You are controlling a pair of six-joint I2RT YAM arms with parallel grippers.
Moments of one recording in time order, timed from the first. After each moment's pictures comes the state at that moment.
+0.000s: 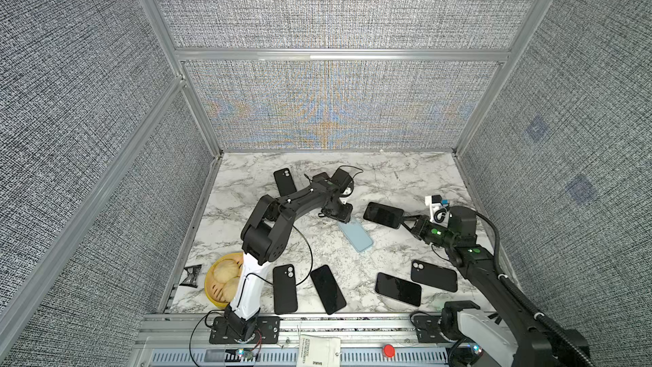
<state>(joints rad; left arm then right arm) -0.70 2.15 1.64 -0.74 0.18 -0.17 0.05 0.96 0.46 -0.01 -0.69 0.75</state>
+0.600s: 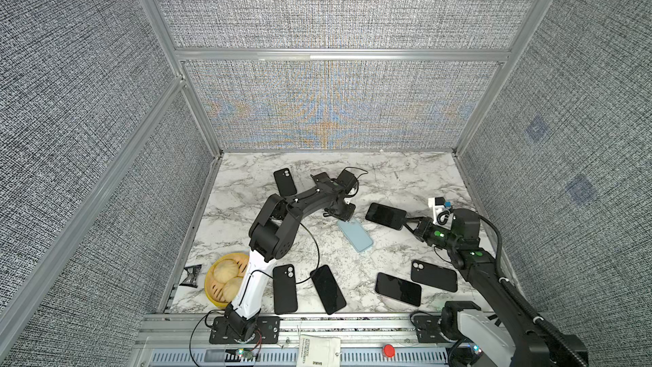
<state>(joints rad) -0.71 2.22 1.69 -0.72 0.11 -0.16 0.01 0.93 0.43 0.00 -0.72 0.75</state>
